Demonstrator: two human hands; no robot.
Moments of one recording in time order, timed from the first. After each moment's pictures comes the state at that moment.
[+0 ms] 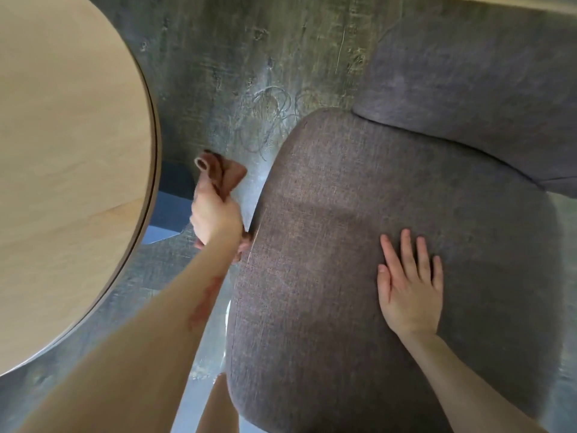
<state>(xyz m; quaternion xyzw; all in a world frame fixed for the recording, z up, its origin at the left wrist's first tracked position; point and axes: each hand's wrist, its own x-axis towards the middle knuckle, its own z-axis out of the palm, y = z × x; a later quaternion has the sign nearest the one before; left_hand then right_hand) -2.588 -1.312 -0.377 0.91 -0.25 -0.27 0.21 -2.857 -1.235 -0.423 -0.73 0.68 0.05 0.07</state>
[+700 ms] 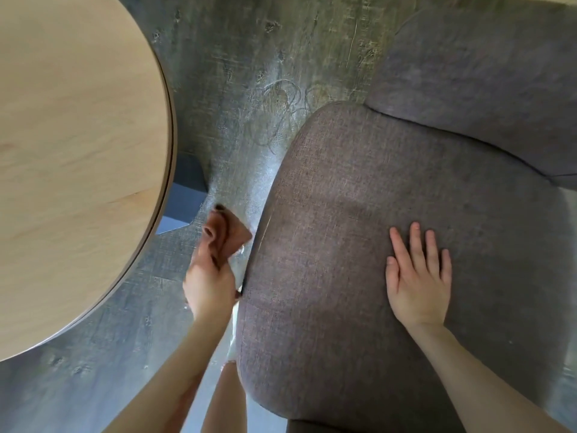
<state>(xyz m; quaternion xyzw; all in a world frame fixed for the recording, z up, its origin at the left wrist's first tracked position) -2.580 -1.195 -0.382 0.89 -0.30 -0.28 0.20 -2.857 -1.234 -0.424 -0.72 0.69 0.05 0.09</state>
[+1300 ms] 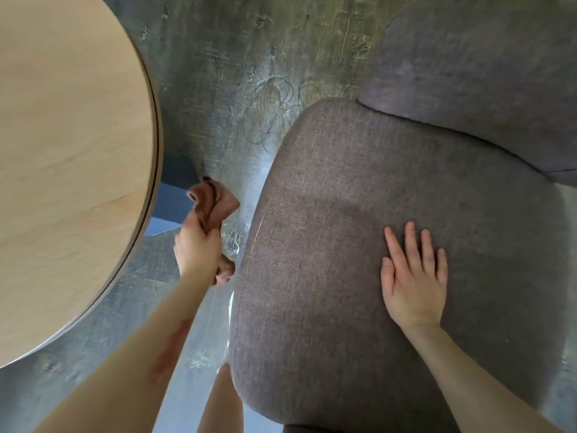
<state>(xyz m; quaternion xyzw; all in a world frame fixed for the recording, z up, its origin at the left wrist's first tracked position) -2.560 -1.252 -0.395 0.90 -0.28 -0.29 0.17 -2.857 -1.236 -0.423 -0.73 0.68 0.05 0.08</state>
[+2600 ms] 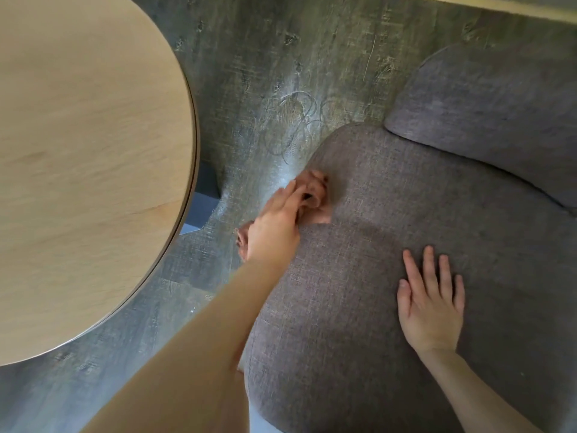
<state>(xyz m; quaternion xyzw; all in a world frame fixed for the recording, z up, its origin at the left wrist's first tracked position) -2.609 -1.294 -0.365 0.76 -0.57 -0.30 0.10 -2.858 -1.236 -0.424 -0.72 0.69 0.04 0.08</state>
